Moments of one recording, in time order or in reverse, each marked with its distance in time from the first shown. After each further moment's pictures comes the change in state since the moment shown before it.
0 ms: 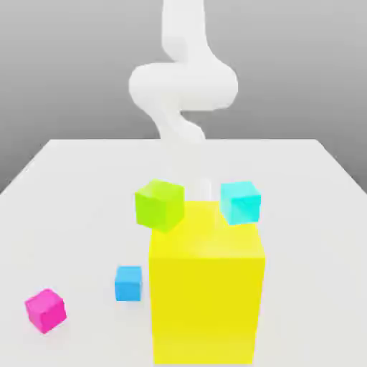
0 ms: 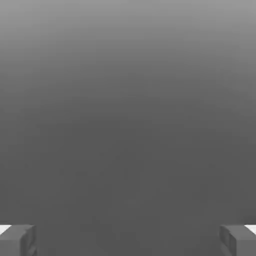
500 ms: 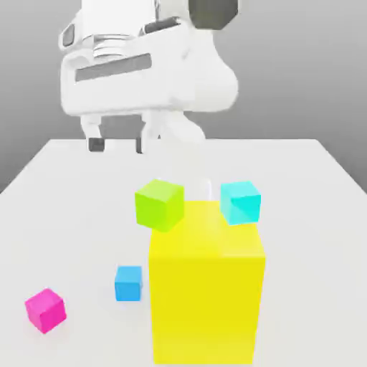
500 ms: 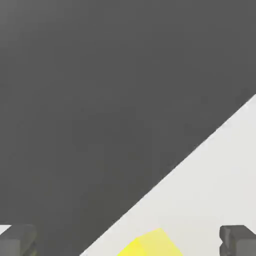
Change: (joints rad) arm -0.231 0.421 0.047 -0.249 0.059 0.232 0.589
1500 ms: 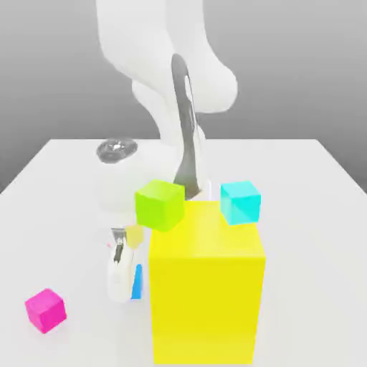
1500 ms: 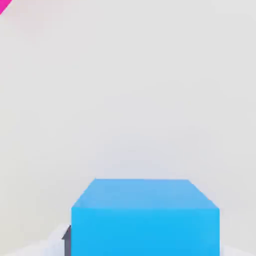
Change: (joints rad) arm -0.099 0.535 -0.038 -0.296 -0.121 0.526 0.631
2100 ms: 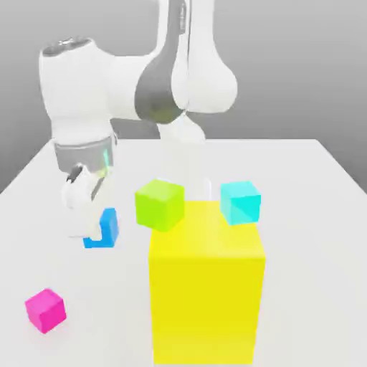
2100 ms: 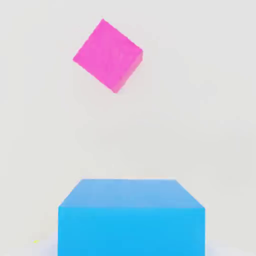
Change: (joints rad) arm 0.023 -0.487 -0.041 0.192 0.174 -0.662 -0.224
